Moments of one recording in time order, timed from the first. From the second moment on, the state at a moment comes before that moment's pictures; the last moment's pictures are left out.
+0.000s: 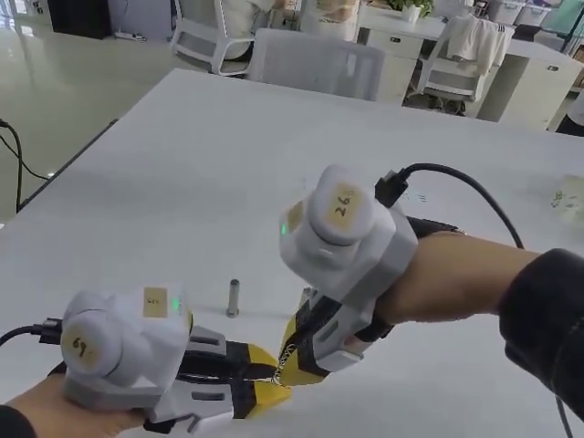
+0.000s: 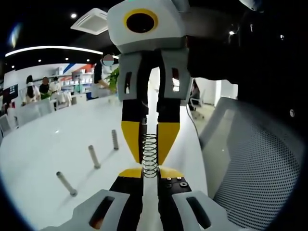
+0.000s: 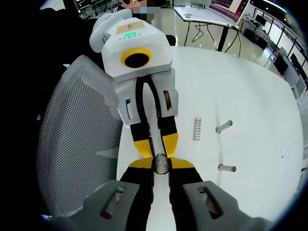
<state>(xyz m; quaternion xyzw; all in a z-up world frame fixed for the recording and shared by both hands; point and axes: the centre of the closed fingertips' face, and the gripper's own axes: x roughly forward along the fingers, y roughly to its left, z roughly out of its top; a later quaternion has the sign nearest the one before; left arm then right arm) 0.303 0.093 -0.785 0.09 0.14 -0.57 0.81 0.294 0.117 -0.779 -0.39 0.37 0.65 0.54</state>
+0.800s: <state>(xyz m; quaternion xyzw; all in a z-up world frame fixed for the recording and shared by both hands) 0.308 0.097 -0.785 0.06 0.14 -0.55 0.82 0.306 0.108 -0.780 -0.40 0.38 0.63 0.54</state>
